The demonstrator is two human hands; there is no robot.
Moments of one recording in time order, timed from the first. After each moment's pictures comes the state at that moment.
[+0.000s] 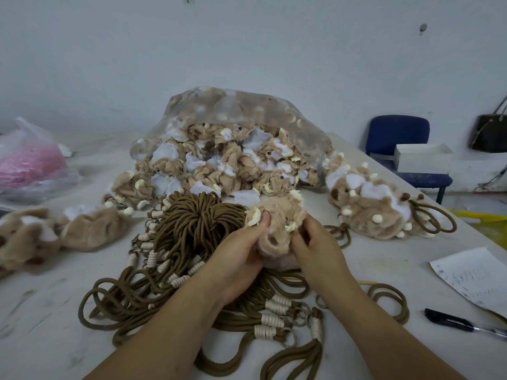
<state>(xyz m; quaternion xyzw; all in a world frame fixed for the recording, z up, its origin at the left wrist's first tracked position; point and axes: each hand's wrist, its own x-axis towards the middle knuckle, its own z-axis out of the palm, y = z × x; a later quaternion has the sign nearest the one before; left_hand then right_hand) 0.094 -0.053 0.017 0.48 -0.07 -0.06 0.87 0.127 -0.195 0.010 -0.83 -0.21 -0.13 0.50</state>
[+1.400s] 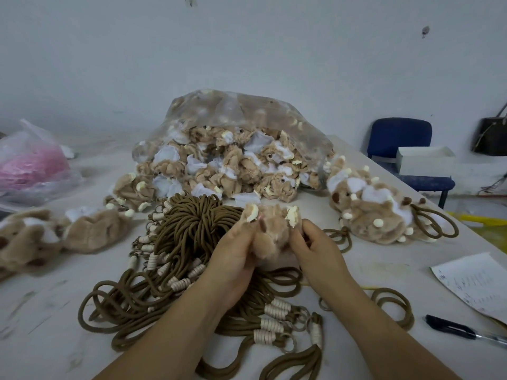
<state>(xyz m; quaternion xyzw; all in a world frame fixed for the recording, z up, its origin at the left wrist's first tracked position) 0.094 -0.050 0.013 0.52 -0.01 0.05 0.85 0.131 -0.195 0.008 -0.80 -0.20 -0.10 0.56</state>
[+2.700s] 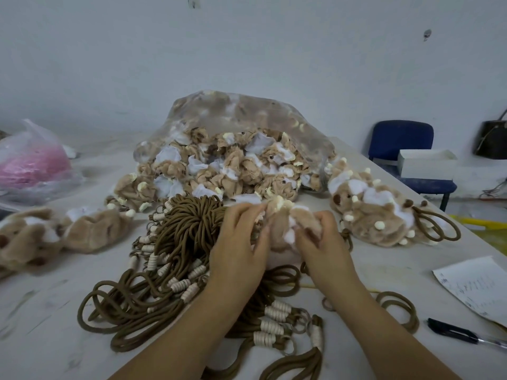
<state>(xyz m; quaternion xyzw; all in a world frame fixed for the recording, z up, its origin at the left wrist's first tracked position) 0.084 -0.053 0.016 0.86 -0.04 0.39 0.33 0.128 -0.201 0.014 -0.78 -0.18 -0.15 0.57</state>
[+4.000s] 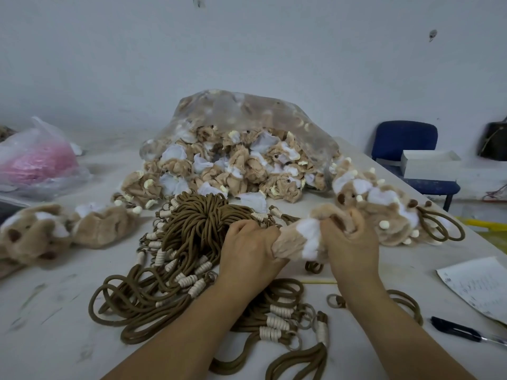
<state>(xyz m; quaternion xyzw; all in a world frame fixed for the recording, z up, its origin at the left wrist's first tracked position) 0.096 -0.053 0.006 0.91 -0.11 0.37 0.15 0.124 -0.206 0.025 -0.69 -0.10 -0.22 0.68</state>
